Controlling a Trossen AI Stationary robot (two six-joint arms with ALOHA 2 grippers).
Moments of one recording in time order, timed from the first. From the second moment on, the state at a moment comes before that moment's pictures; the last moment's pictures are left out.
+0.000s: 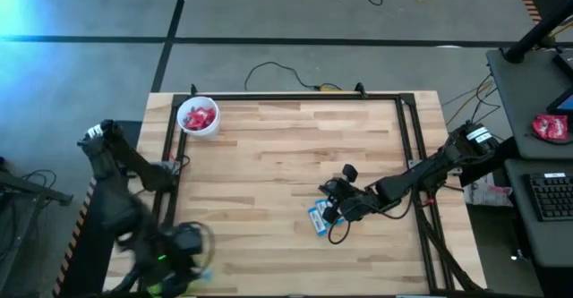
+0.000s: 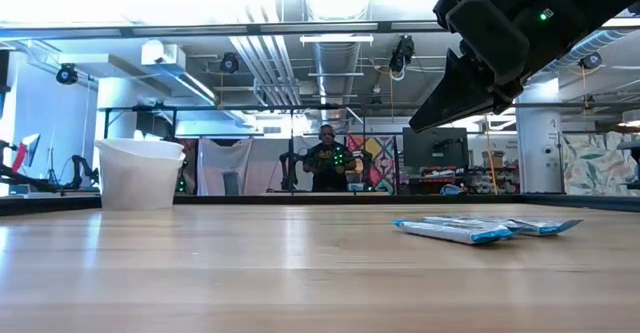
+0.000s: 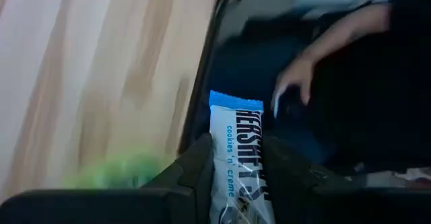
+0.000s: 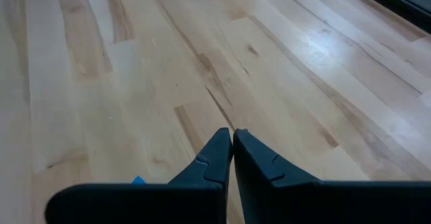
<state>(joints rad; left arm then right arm) -0.99 1.39 1.37 -0.92 -0.12 -1.31 0.42 1.54 0.73 0.01 0.70 0.57</state>
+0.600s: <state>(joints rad) -1.15 1.62 1.42 -1.29 -0.02 -1.73 0.42 1.54 0.73 0.01 0.70 0.57</state>
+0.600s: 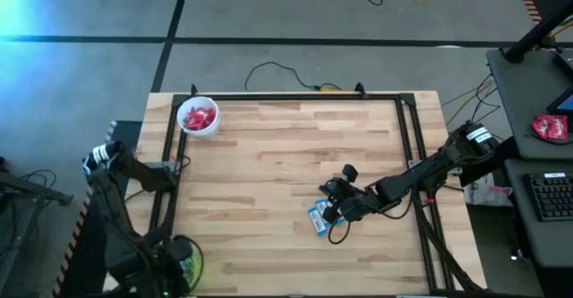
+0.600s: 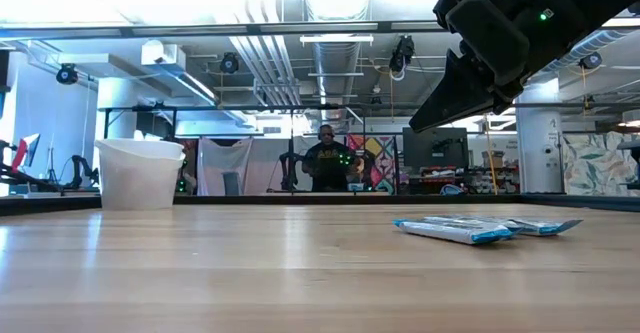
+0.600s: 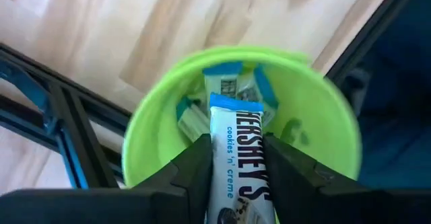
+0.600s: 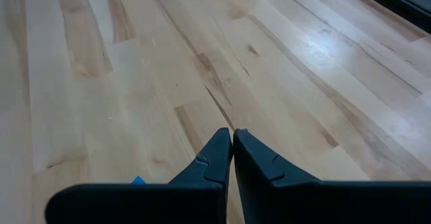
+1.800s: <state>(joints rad) -0.89 1.65 1.04 -0.56 -0.52 -0.98 0.42 1.54 0.73 0.01 0.70 0.57</state>
